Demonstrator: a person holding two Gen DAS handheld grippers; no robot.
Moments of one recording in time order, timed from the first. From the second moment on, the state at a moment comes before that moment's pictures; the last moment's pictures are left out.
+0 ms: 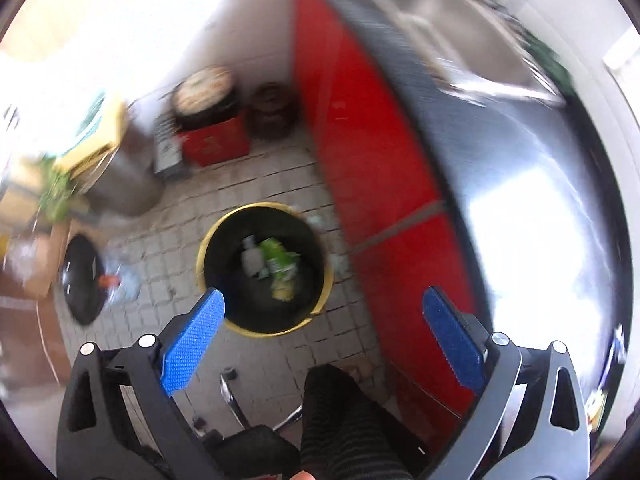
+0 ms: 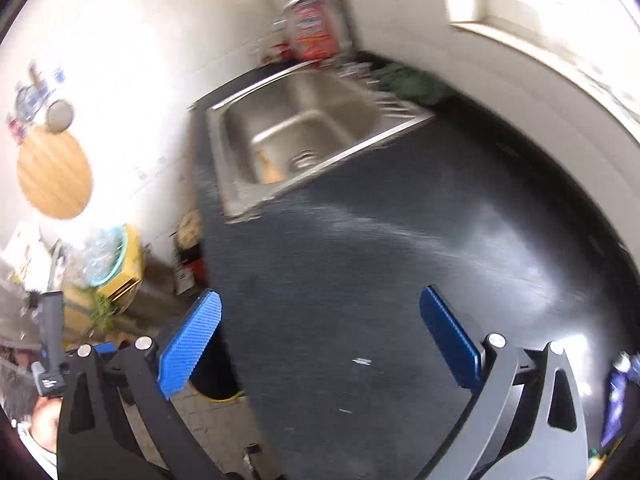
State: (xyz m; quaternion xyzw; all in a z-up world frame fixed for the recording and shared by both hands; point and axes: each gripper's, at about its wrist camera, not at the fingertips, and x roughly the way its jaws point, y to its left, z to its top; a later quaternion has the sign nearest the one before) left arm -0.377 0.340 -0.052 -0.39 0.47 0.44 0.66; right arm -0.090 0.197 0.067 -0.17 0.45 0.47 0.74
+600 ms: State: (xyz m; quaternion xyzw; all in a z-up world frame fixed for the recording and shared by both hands) left arm -0.038 0.146 -0.029 -0.15 0.58 0.13 0.79; right arm -0.006 -0.343 0.002 0.02 0.53 -0.03 0.85
